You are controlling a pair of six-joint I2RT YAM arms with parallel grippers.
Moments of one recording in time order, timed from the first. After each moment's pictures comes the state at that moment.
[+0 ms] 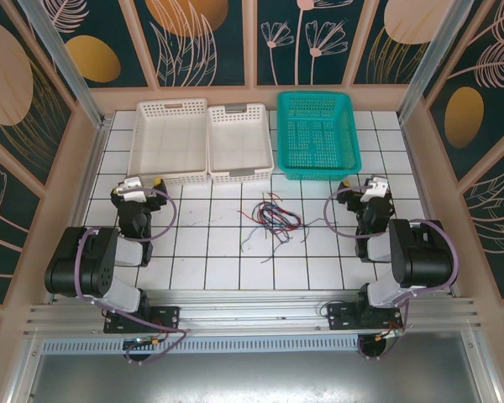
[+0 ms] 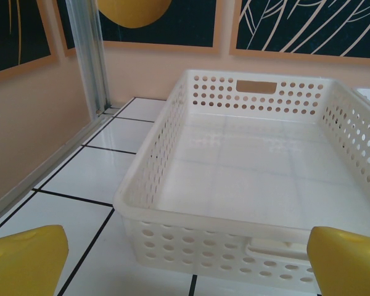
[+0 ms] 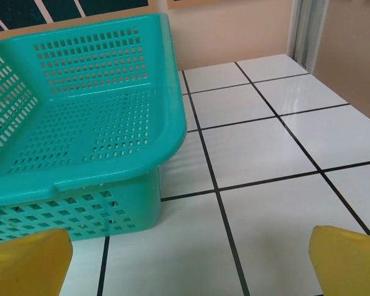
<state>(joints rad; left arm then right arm) -0.04 1.53 0.22 1.20 -0.22 -0.08 -0.02 1.53 0.23 1.09 0.06 0.13</state>
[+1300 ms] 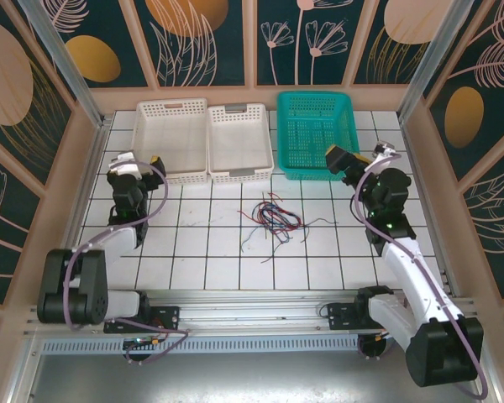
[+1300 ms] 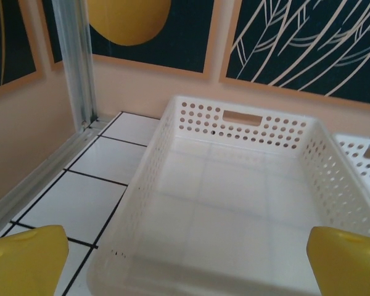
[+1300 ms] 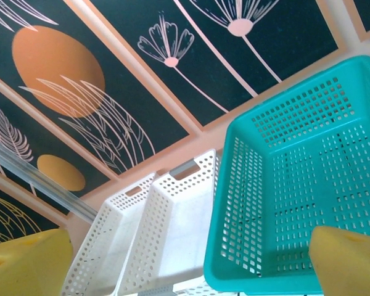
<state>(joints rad) -0.04 1.29 0.47 0.67 -0.21 -0.19 0.13 0.93 0.62 0.25 -0.23 0.67</state>
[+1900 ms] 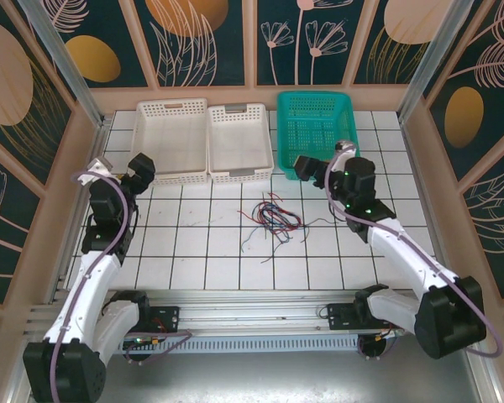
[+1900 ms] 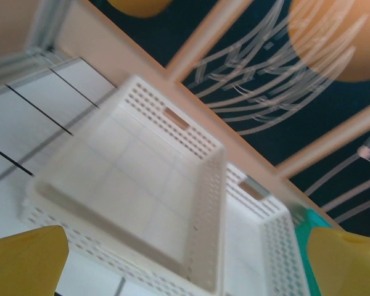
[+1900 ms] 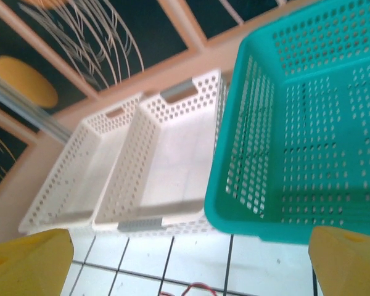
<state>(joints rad) -0.04 0.83 0.59 0.03 -0.06 -0.76 0.37 1.12 0.72 0.11 -0.13 0.52</state>
